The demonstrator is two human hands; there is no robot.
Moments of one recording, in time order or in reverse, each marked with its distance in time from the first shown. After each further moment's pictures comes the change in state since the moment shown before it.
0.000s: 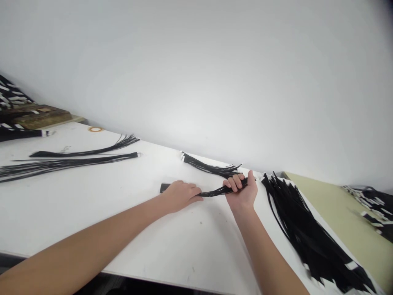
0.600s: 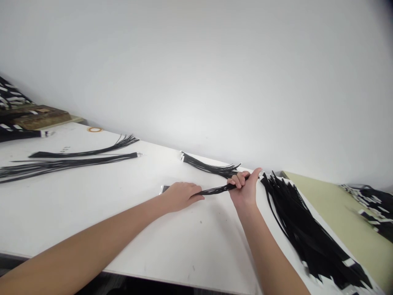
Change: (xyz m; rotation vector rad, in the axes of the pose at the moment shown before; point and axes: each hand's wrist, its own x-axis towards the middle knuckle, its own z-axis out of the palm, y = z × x) left_hand 0.000 0.000 -0.004 -0.234 -0.036 -0.046; right_hand 0.010 -0.006 0.001 -0.180 -0.008 -0.146
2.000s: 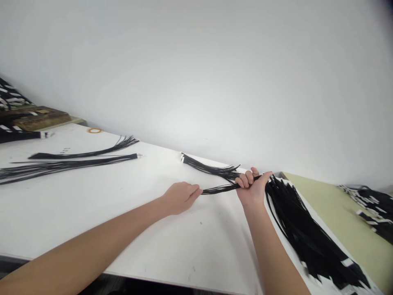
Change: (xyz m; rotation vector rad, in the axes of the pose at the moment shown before) left_hand -0.005 0.010 -0.008 -0.004 0.039 -0.136; right_hand 0.013 -0.018 -0.009 0.073 0.038 -0.032
